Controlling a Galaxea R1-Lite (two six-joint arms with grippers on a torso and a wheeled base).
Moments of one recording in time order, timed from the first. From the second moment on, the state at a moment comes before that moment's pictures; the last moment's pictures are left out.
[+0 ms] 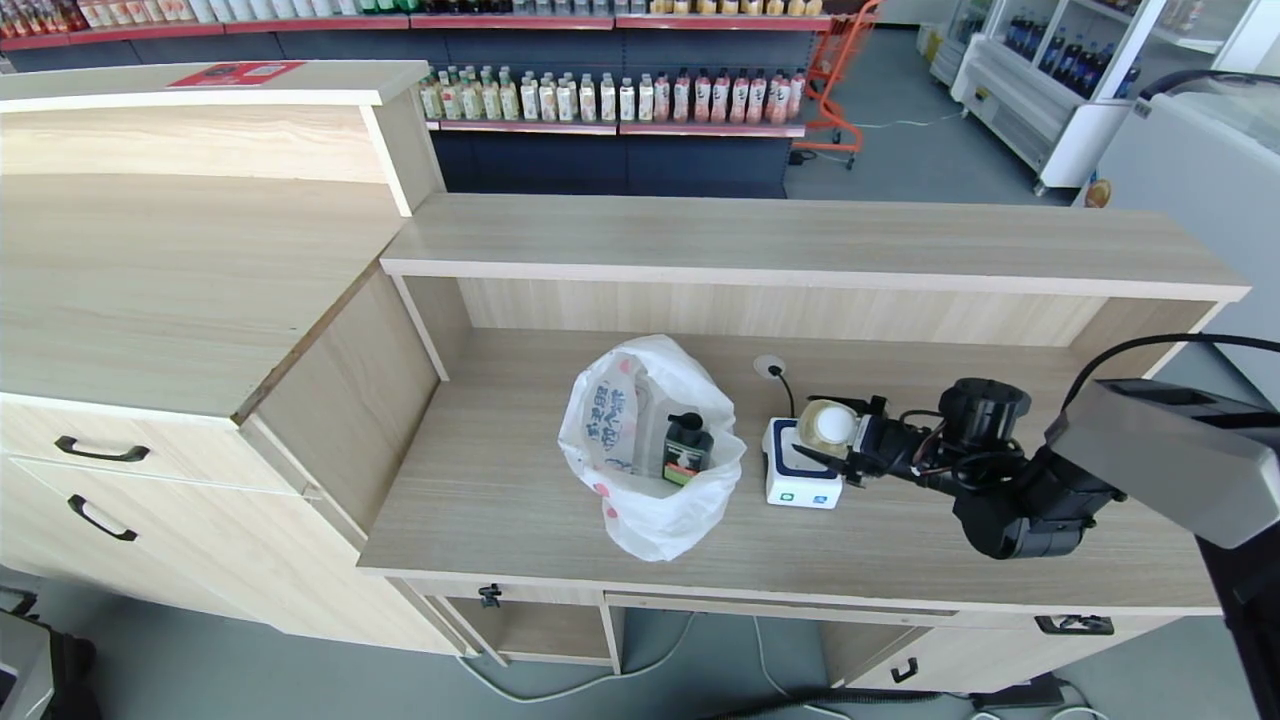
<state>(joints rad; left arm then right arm) 0.00 0.00 0.00 0.00 -0.02 0.00 0.07 2.46 -1.14 -1.25 0.82 -1.02</state>
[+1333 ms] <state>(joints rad) 0.00 0.00 0.00 0.00 -0.02 0.00 0.08 2.27 -1.04 -1.34 0.82 -0.56</state>
